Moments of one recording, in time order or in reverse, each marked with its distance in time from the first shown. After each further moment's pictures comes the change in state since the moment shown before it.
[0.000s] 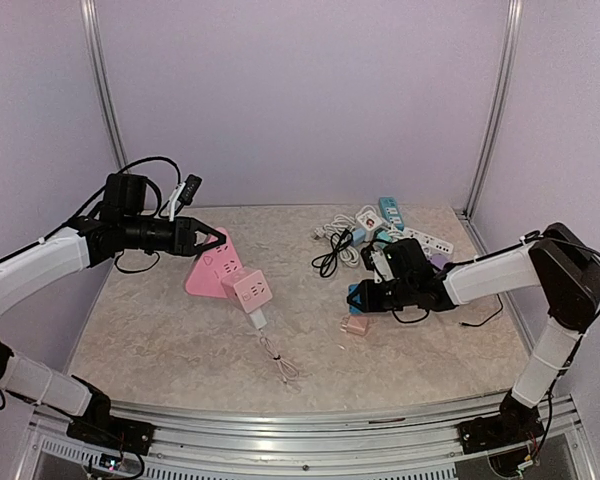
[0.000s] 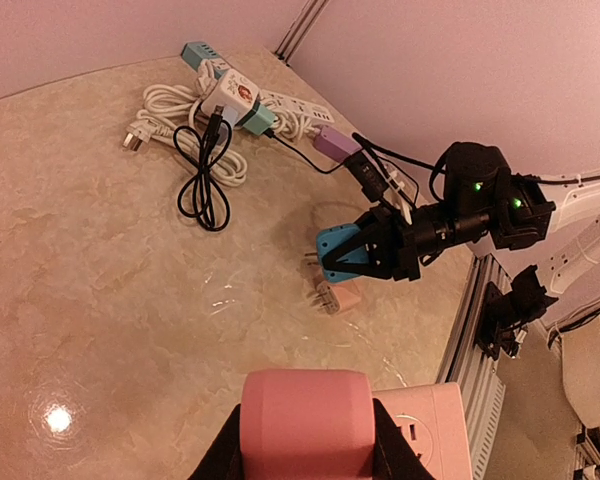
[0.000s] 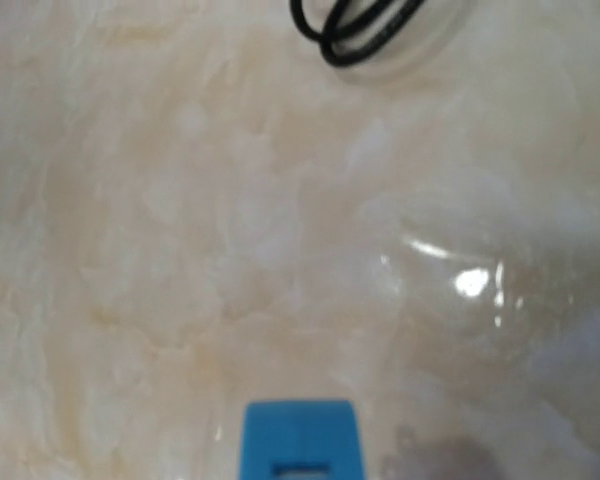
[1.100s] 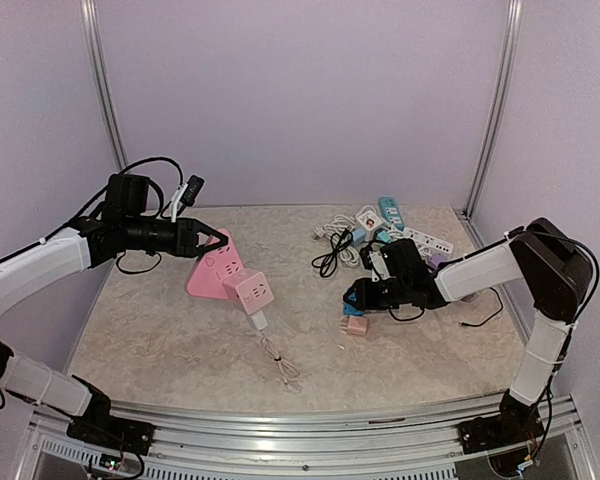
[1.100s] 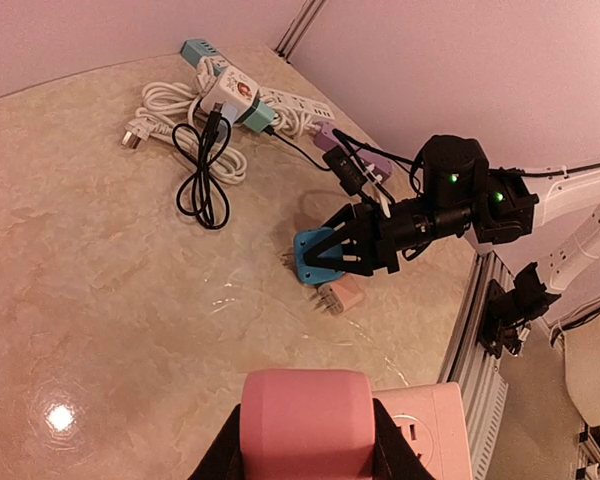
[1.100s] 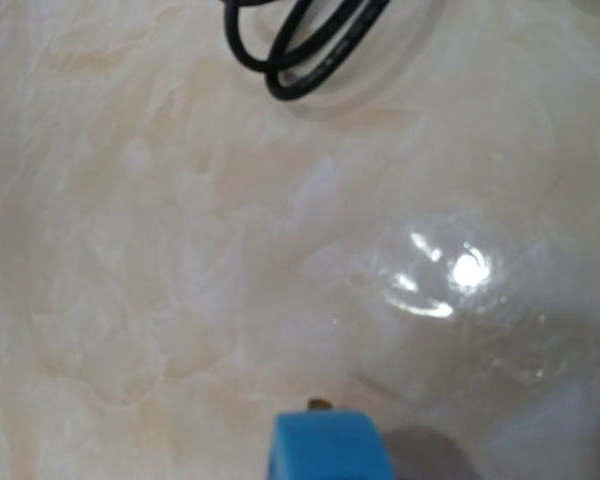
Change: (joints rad) left arm -0.019 0.002 0.000 -0.001 -0.016 0.002; right arm -0.033 0.099 0.044 0.051 -0.016 0.003
